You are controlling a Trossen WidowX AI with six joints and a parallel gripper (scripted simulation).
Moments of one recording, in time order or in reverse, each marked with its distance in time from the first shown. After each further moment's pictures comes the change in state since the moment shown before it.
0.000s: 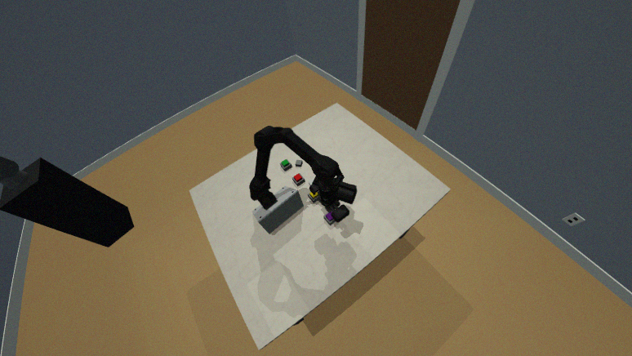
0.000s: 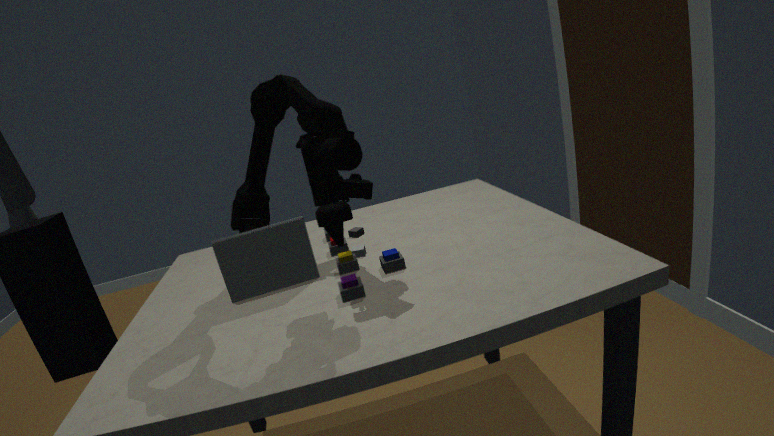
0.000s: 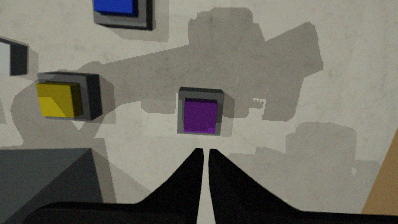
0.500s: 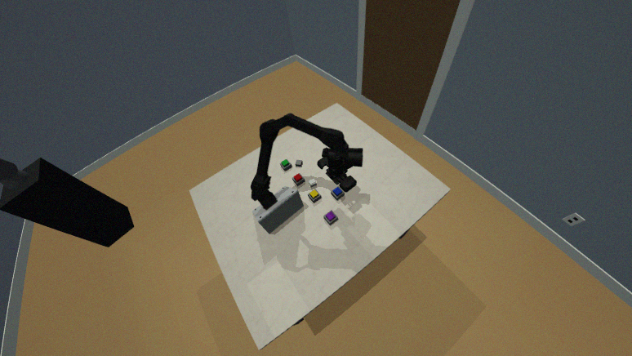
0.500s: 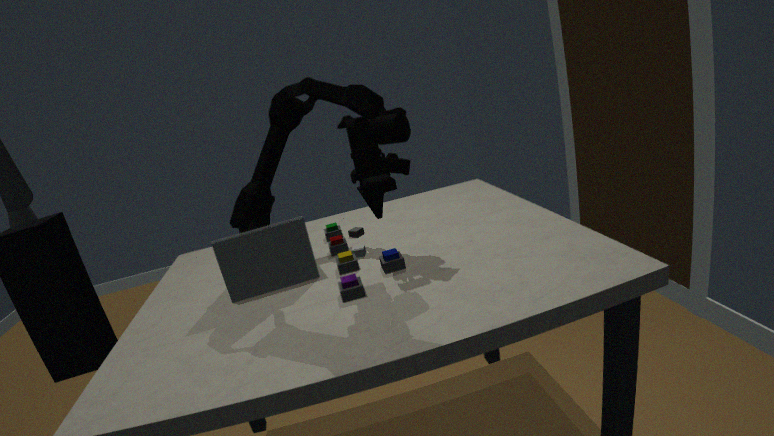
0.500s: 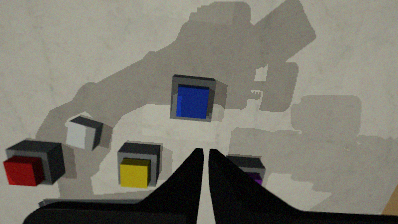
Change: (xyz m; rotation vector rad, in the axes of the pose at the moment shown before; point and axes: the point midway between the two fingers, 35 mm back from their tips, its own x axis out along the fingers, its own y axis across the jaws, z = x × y) arm -0.012 0.074 0.097 -0.040 0.012 -0.009
